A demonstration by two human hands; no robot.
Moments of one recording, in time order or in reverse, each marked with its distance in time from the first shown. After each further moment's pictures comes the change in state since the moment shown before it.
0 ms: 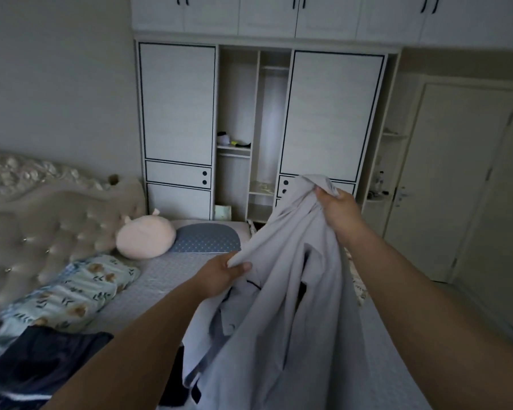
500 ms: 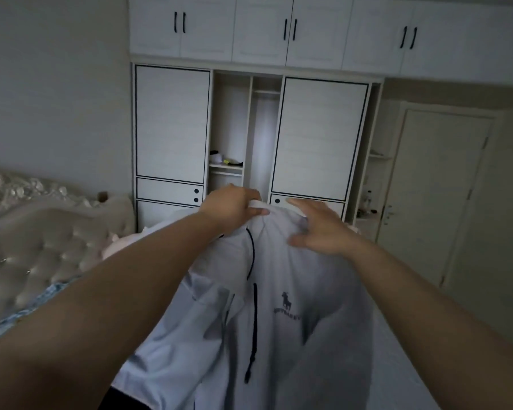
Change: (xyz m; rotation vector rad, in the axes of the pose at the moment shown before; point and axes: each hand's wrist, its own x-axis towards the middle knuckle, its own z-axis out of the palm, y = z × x) left_hand 0.046 0.141 -0.067 0.725 0.336 0.503; right_hand 0.001 -0.025 -0.005 -1.013 -0.400 -0.433
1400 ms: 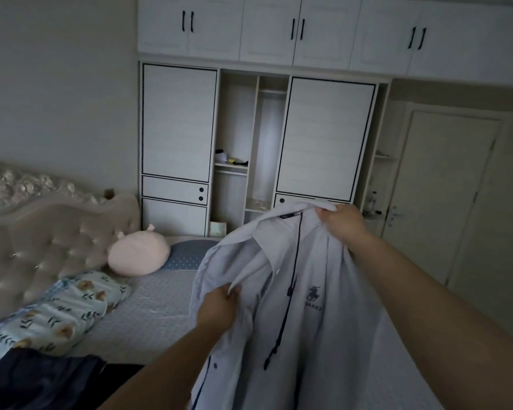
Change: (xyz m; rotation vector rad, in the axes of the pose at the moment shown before) left_hand -0.146 -0.028 0.137 -0.520 -0.085 -0.651; right_hand 0.019 0.018 0.010 0.493 0.286 0.516
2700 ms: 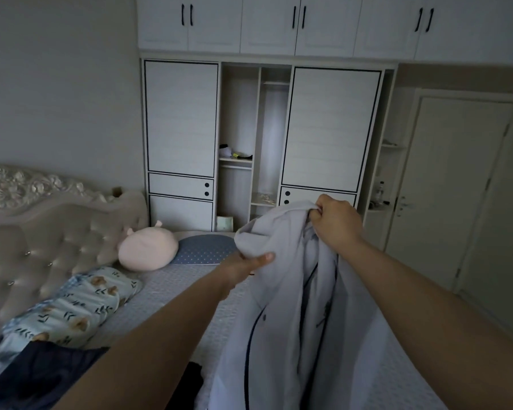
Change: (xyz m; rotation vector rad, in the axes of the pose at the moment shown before) left_hand 0.013 0.072 -0.041 -0.449 -0.405 -0.234; right_hand -0.025 0.001 0.021 -0.503 0.207 -0.389
